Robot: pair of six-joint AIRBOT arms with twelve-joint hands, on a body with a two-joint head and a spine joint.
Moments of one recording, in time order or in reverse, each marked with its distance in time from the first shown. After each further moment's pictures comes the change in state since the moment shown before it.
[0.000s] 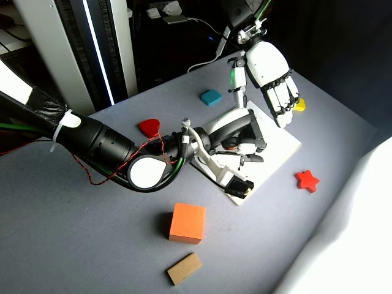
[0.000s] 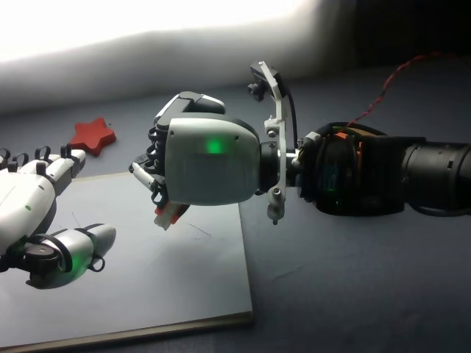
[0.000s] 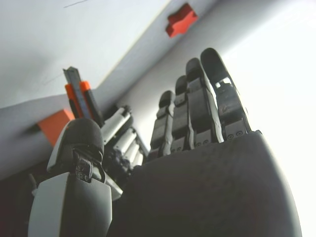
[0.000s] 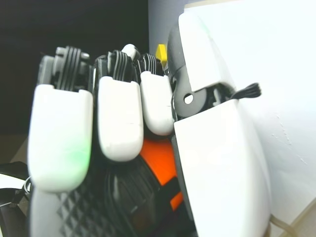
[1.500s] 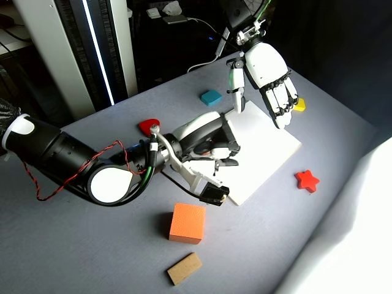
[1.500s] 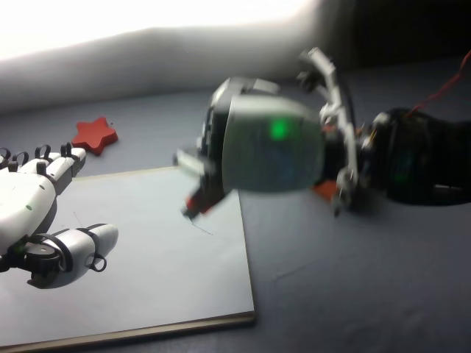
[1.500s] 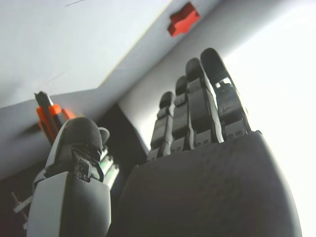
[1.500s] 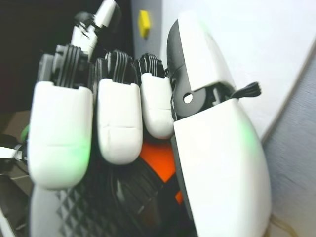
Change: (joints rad) left arm 0.003 -0.005 0.002 0.002 -0.008 -0.005; right arm 0.001 0.251 -0.239 0.105 0.031 0.082
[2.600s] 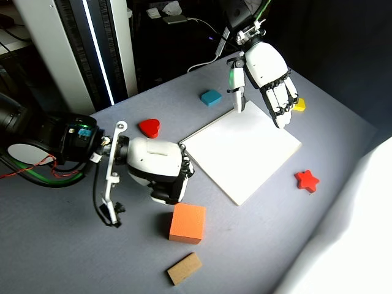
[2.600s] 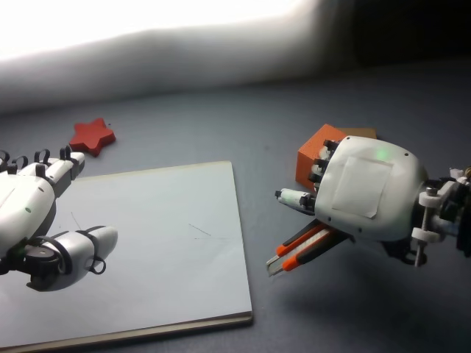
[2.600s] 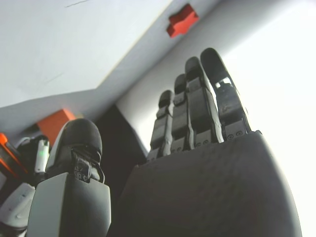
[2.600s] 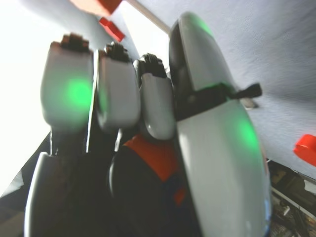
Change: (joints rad) left arm 0.006 0.000 -0.003 0.000 -0.004 -0.008; right arm -0.196 0.307 -0.441 0.639 -0.453 0.037
